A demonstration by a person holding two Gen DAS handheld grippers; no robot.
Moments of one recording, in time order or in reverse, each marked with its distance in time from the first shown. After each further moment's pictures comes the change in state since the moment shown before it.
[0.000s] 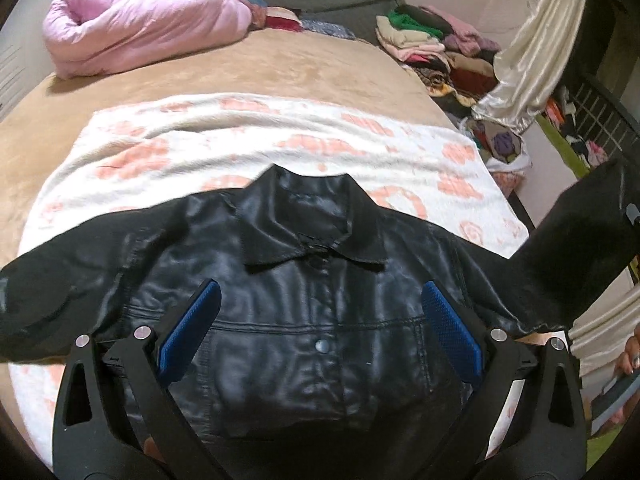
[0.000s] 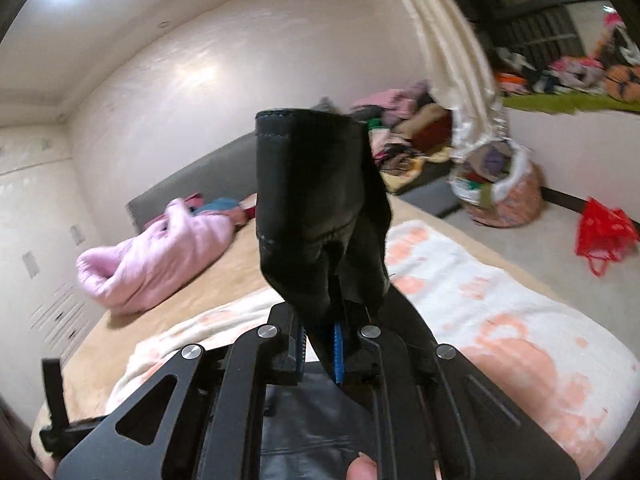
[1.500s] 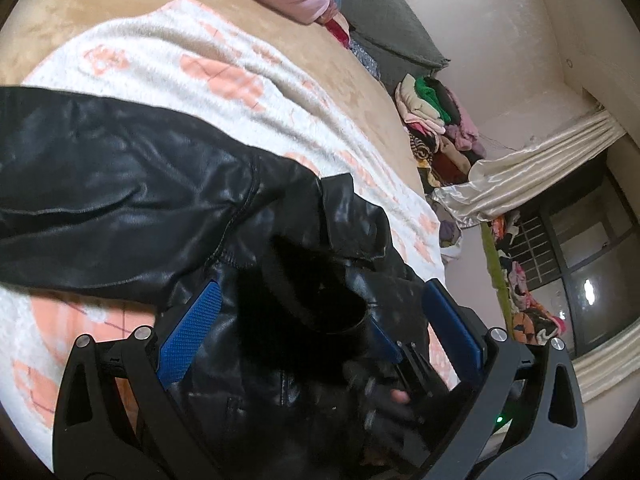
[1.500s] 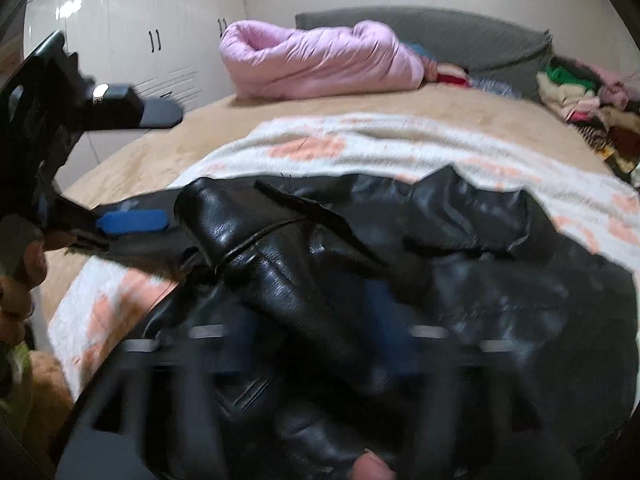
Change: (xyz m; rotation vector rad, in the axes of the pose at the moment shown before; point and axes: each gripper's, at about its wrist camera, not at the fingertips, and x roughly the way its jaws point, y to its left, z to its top) left arm -0.017 0.199 -0.056 -0.470 -0.030 -0.376; right arm 0.098 0.259 -0.273 -0.536 0.505 0.404
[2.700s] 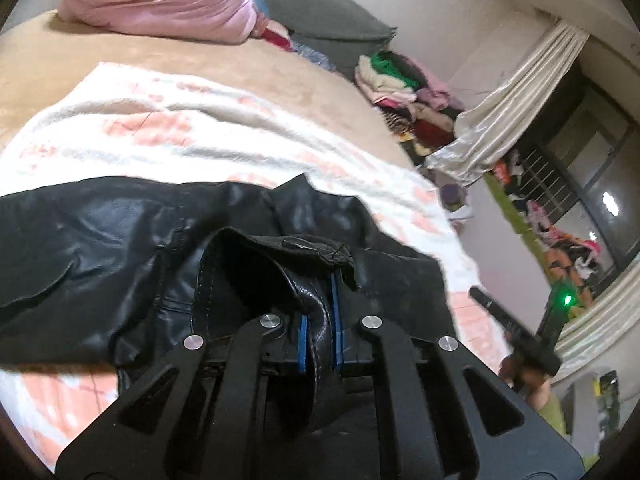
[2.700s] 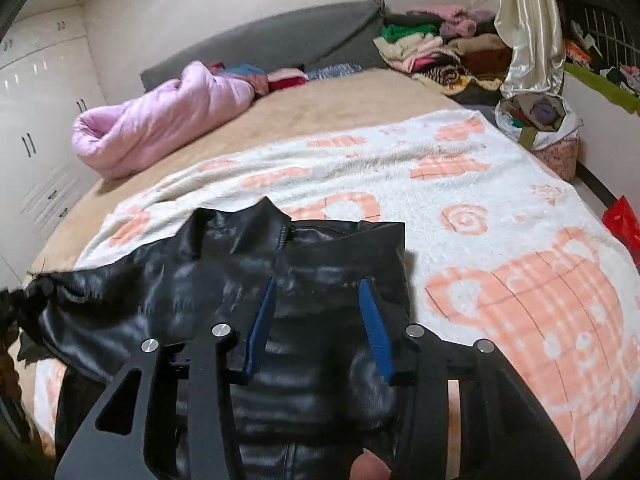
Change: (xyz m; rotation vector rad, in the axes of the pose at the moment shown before) left arm 0.037 -0.051 -0.012 0.331 -0.025 0.059; right arm -0.109 -0.218 -0.019 0.396 -0.065 -0.347
